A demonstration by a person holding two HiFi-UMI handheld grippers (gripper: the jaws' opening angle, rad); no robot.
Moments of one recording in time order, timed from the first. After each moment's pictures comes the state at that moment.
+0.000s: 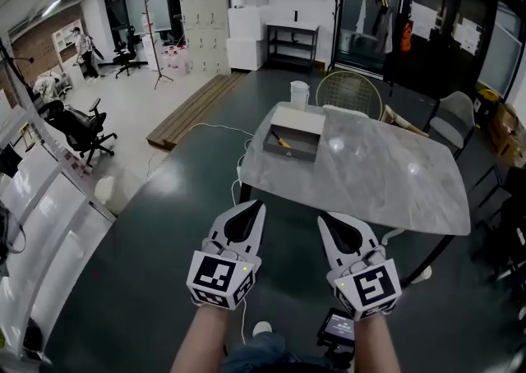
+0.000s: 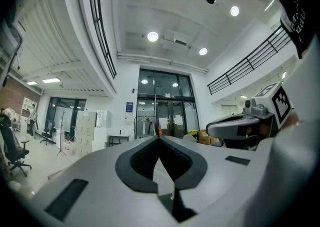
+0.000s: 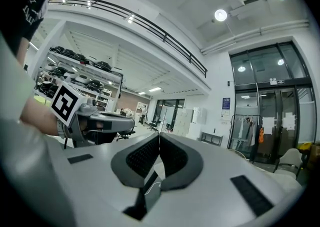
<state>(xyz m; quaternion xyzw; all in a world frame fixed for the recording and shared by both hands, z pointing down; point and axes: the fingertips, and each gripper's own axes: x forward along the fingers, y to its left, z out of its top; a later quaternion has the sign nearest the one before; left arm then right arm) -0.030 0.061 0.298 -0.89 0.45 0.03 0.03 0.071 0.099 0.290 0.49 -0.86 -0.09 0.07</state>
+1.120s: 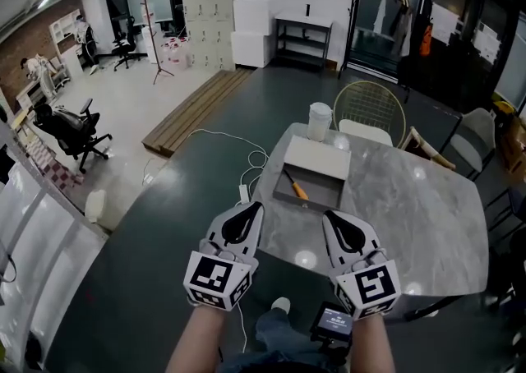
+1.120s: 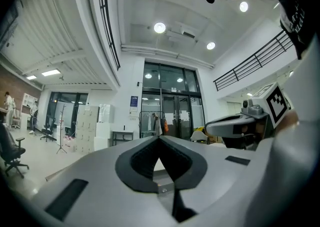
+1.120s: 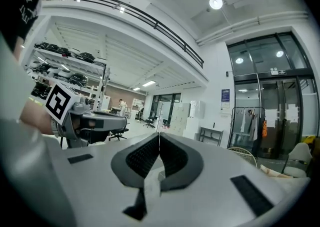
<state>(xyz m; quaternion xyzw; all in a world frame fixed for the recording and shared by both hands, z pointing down) -0.061 -0.199 0.328 -0.89 0.46 0.01 0.01 0.059 -0.172 0.320 0.51 -0.85 -0.06 0.09</state>
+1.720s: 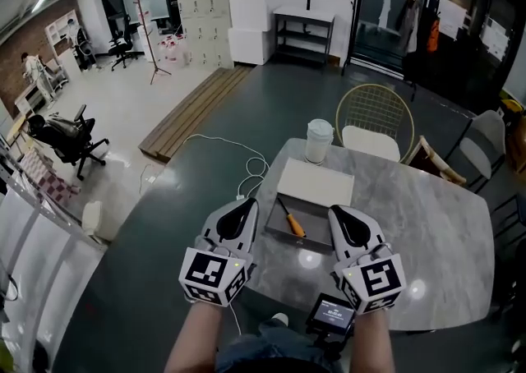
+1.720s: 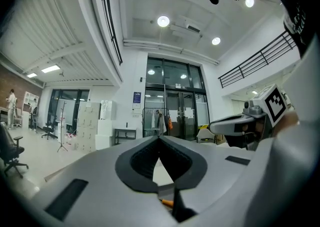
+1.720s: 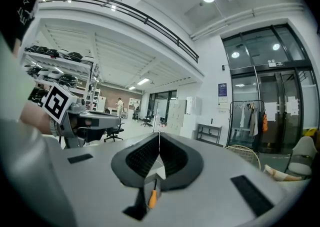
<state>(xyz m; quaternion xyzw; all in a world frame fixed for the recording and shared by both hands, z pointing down) -0.038 -0.339 0.336 -0.88 0.47 0.00 0.00 0.102 -0.312 0.328 0.52 -0.85 -0.02 0.08</state>
